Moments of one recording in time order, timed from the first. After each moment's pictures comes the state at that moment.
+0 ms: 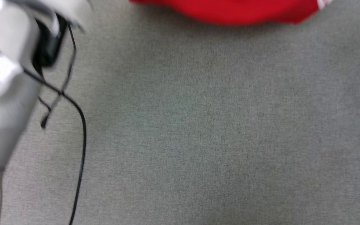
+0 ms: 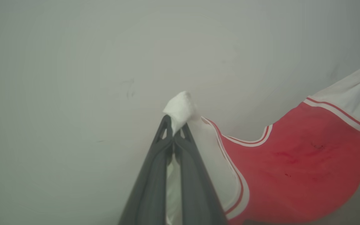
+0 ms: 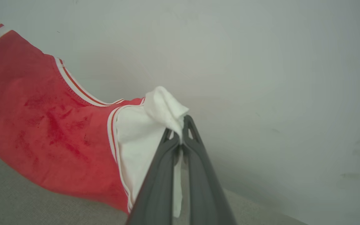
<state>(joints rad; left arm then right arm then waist) -1.24 0.52 -0.71 0.50 -0.67 0.01 -0.26 -1.25 -0.62 0.64 0.63 0.72 0.13 0.01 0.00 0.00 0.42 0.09</state>
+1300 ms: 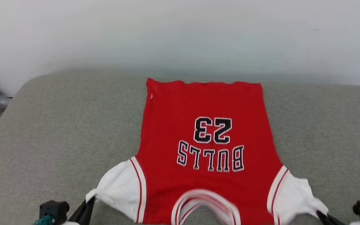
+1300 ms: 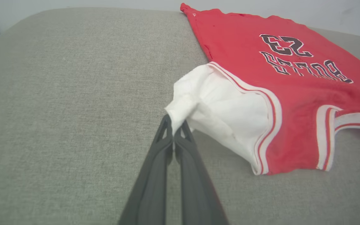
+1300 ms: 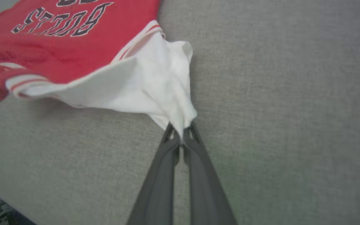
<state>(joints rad) -0.06 0.63 -0.65 0.23 -0.85 0.19 -0.26 -0.01 -0.56 0.38 0.41 0.75 0.13 0.00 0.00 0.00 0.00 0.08</state>
